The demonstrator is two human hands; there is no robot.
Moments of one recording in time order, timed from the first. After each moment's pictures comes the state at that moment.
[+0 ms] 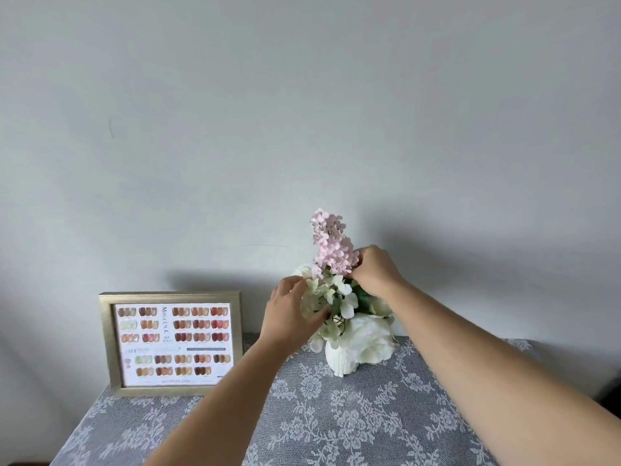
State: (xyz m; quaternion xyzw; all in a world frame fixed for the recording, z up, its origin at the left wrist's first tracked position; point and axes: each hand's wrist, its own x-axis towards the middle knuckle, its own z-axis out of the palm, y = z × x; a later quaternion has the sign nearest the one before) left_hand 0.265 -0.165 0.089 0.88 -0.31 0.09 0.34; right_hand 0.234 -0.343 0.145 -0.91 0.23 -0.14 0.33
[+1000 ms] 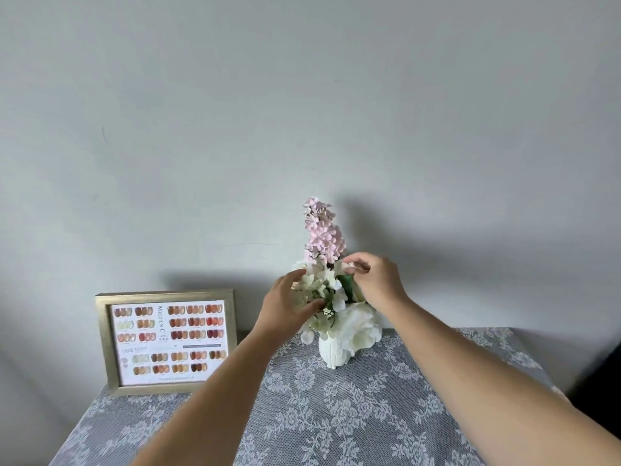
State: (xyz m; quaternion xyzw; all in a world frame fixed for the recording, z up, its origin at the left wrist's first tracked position) left_hand 0.254 -0.163 0.100 0.84 -0.30 0.02 0.45; right_hand 0.185 -0.337 0.132 -0.85 0.17 -0.29 0.41
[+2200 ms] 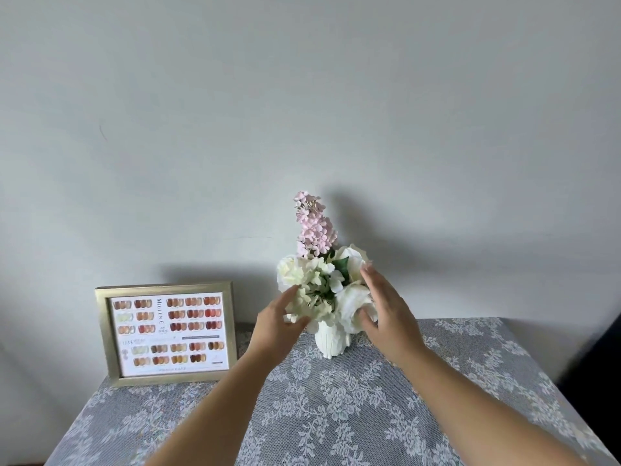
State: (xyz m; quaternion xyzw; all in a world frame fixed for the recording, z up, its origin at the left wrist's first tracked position) left_hand 0.225 -0.144 0.071 0.85 -0.26 -0.04 0.46; right_hand 0.123 -0.341 0.064 -0.92 0.06 -0.33 0.20
